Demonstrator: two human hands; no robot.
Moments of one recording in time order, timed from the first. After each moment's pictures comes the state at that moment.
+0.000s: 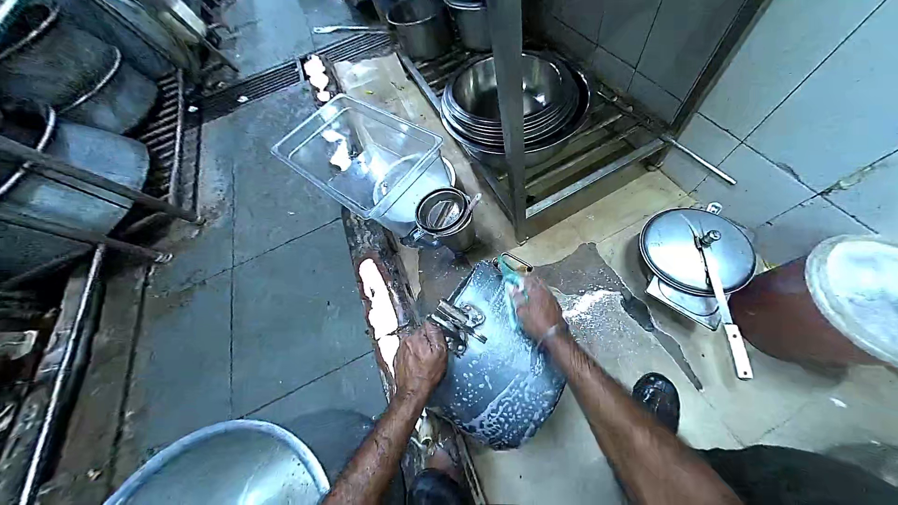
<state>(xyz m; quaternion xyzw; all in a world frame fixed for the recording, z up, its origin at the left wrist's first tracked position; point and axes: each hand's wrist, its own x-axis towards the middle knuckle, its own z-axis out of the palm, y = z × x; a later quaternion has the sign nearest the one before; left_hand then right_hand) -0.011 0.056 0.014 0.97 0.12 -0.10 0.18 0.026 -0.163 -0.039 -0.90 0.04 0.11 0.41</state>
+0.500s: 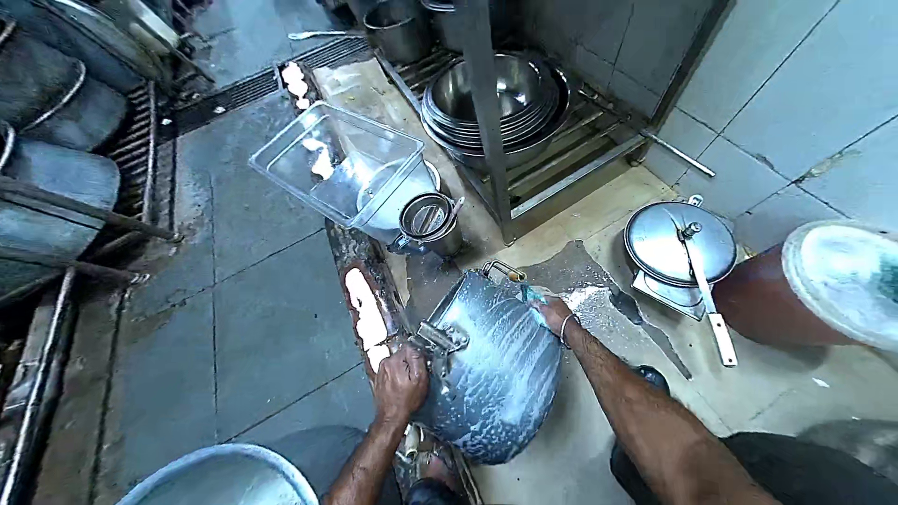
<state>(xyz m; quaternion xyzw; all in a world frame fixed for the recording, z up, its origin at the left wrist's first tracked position) -0.025 0.076 0.005 0.97 0.07 -0.10 0.20 0.033 -0.232 -0.126 -0.81 0.20 0.24 0.49</state>
